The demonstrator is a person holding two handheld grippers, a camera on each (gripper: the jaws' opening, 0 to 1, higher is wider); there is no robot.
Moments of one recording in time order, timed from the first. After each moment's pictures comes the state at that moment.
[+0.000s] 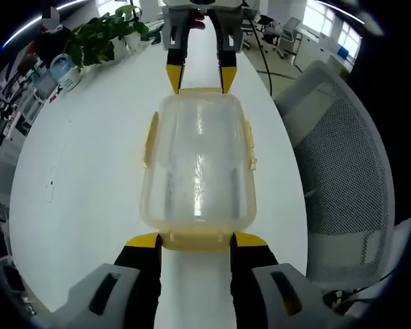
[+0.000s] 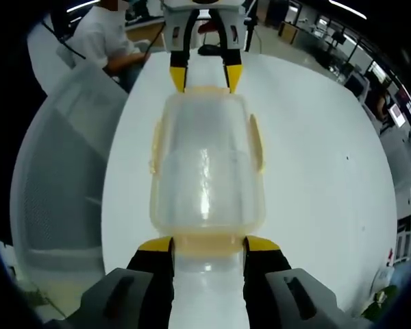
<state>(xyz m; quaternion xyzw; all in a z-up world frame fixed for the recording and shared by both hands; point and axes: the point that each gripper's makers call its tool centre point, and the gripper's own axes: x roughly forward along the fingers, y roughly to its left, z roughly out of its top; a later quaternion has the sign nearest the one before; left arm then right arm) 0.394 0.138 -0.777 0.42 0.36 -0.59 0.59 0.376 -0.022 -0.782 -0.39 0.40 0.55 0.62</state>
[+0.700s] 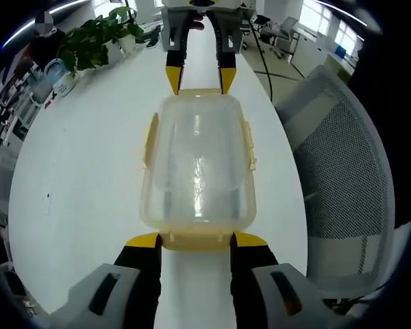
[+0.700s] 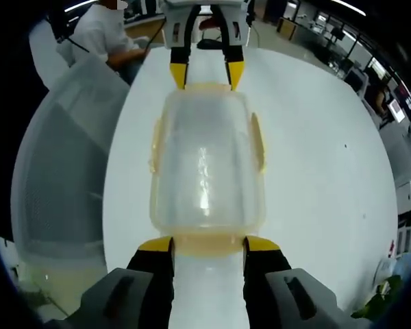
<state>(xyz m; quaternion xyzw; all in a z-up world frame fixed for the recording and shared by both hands) 0.390 0.110 -0.780 0.42 0.36 -0.60 0.58 0.369 -0.049 -0.784 -0.39 0.41 0.54 0.62</state>
